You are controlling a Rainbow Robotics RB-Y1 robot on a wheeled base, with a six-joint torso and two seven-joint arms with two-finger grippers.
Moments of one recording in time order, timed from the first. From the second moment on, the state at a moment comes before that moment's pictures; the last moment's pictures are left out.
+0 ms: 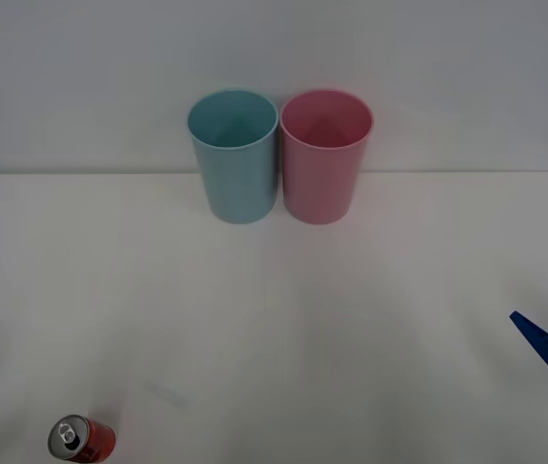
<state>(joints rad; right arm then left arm) 0.35 -0.40 -0.52 -1.66 0.96 -1.22 0.00 0.34 0.87 0.43 -1.11 -0.97 -1.57 -0.42</state>
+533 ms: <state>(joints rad) 0.35 -0.40 -0.52 -1.66 0.96 -1.22 0.00 0.34 0.89 0.30 -1.11 -1.00 -1.57 -0.47</state>
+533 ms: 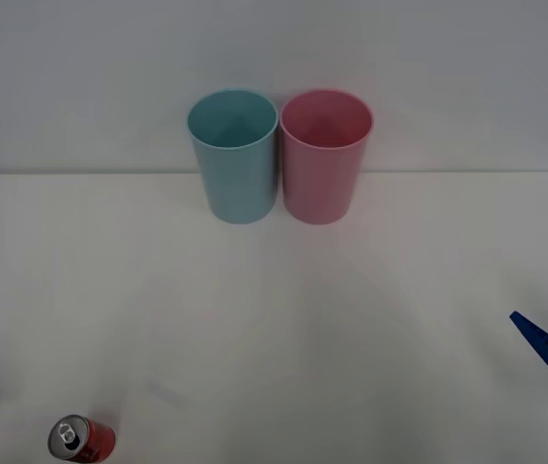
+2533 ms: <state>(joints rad) 0.35 -0.40 -0.52 -1.66 0.96 -1.22 0.00 0.30 0.56 0.22 -1.08 -1.03 -1.48 -0.63</state>
